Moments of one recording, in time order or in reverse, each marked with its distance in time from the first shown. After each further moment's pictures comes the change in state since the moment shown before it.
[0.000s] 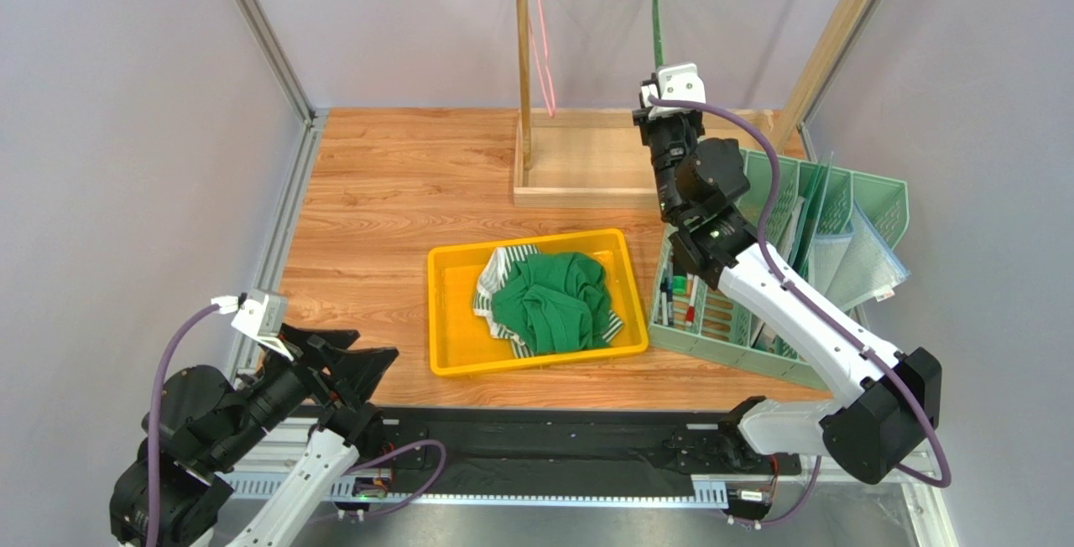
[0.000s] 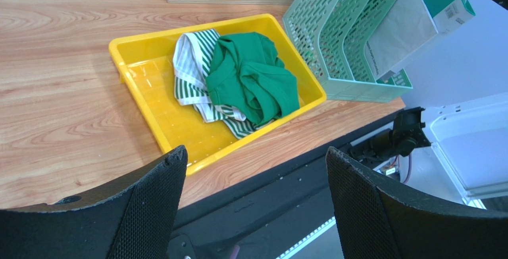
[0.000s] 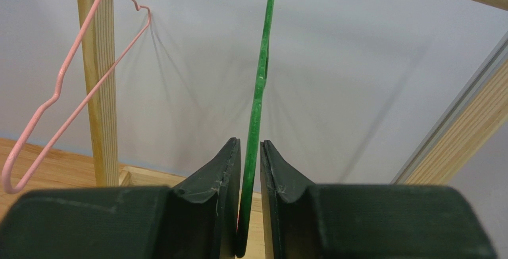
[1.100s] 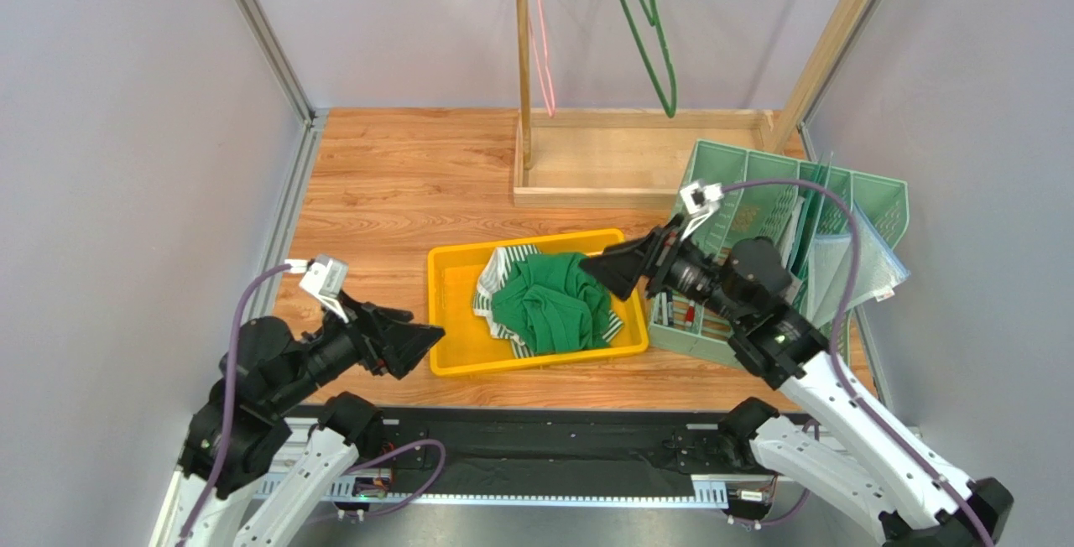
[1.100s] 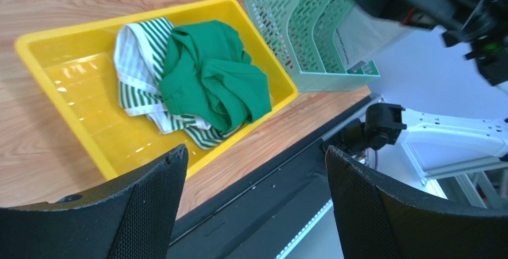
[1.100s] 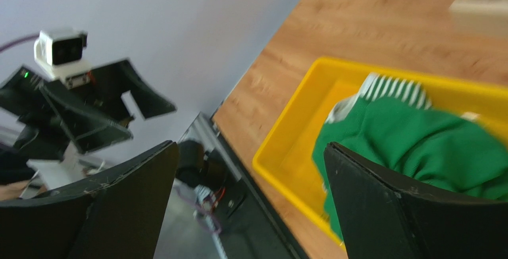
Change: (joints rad) left arm 0.000 0.039 -0.254 0.288 0.150 -0.080; right arm 0.012 -0.550 -0.433 -0.466 -0.797 1.111
